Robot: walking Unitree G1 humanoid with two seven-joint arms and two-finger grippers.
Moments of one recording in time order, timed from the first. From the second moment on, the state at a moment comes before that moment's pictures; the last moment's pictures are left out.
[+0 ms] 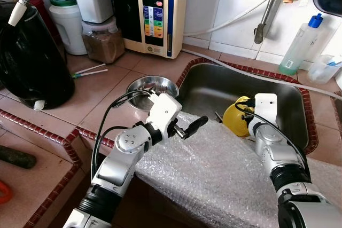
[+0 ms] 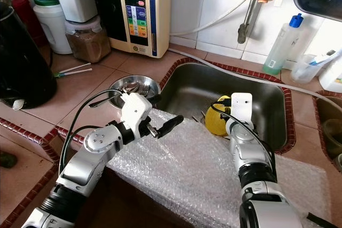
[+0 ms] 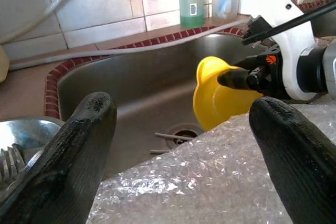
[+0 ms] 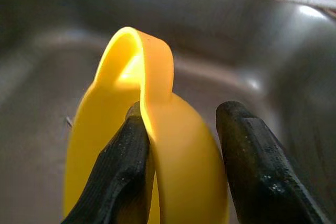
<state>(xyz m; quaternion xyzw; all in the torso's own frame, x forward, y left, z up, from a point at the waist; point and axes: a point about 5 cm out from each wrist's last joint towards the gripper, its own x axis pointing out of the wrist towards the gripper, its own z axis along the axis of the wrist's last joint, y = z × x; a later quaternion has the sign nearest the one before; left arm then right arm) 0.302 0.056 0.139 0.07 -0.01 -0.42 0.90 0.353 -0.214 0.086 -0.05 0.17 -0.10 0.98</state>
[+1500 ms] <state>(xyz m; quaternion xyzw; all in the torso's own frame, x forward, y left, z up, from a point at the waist) 0.336 0.134 0.168 -0.01 -0.09 -0.04 0.99 0.343 -0.116 0.143 -0.06 -0.06 0.23 0.97</state>
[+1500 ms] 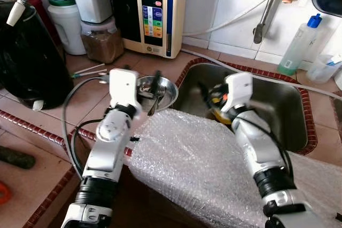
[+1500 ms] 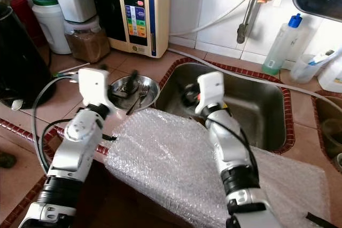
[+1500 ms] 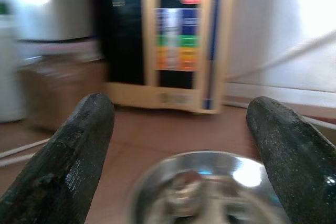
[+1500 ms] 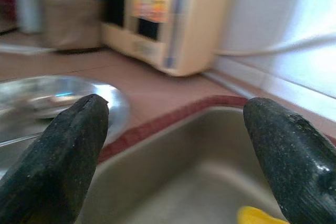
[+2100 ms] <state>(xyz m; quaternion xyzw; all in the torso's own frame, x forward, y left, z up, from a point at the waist) 0.336 0.152 0.138 -0.12 0.00 0.06 0.99 0.319 -0.091 0.157 -0.08 -0.07 0.36 0.93</state>
